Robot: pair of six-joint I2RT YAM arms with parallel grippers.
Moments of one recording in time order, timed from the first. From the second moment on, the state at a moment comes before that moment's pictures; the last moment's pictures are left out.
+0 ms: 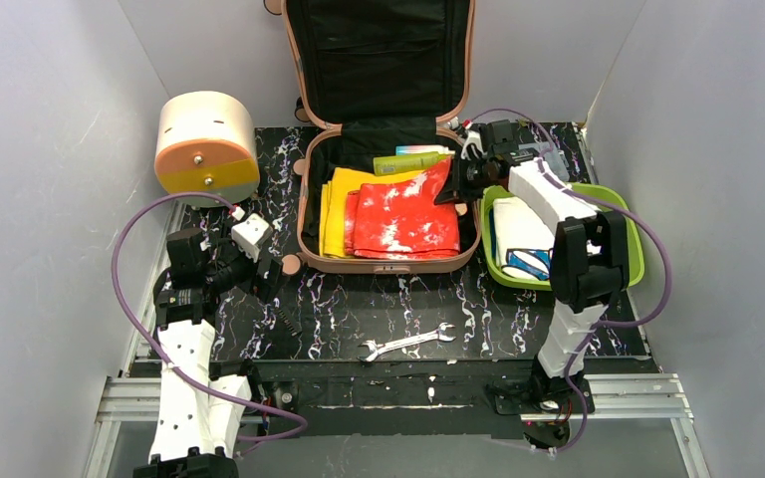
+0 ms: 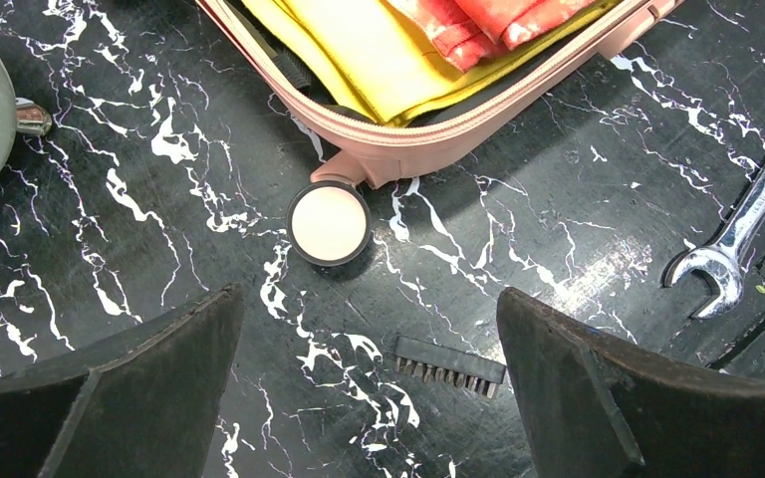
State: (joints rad) left arm 0.17 0.73 0.74 -0.72 0.70 0.56; right arm 0.28 1.88 1.51 -0.56 -0.51 0.28
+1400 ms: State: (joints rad) left arm 0.18 0.74 0.75 -0.71 0.68 0.54; right arm -0.20 1.65 1.48 -0.84 -0.14 -0.35
